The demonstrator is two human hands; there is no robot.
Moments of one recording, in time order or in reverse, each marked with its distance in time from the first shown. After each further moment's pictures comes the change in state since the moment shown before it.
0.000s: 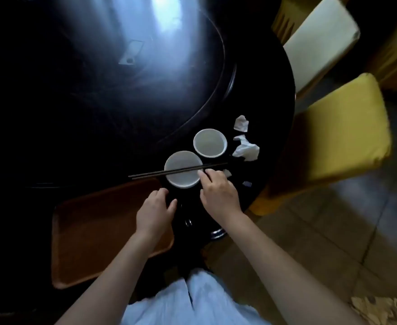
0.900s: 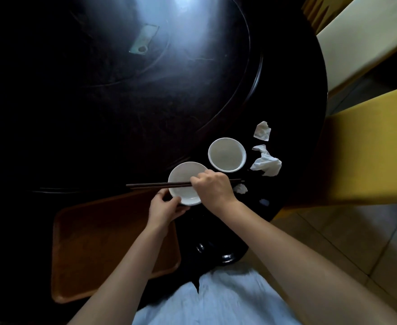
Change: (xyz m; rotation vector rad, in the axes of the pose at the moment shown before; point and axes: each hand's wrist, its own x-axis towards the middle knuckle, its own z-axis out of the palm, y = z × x) left_hand 0.061 0.001 0.006 -1.151 -0.138 -0.678; right_hand 0.087 -0.019 0.015 -0.194 -0.063 -0.302
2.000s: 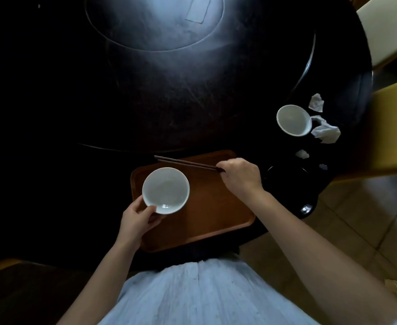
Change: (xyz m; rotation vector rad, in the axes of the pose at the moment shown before) left_hand -0.024 -0.053 -0.276 0.009 -0.002 0.019; right_hand -0.003 -0.162 0.008 0.168 -0.149 0.274
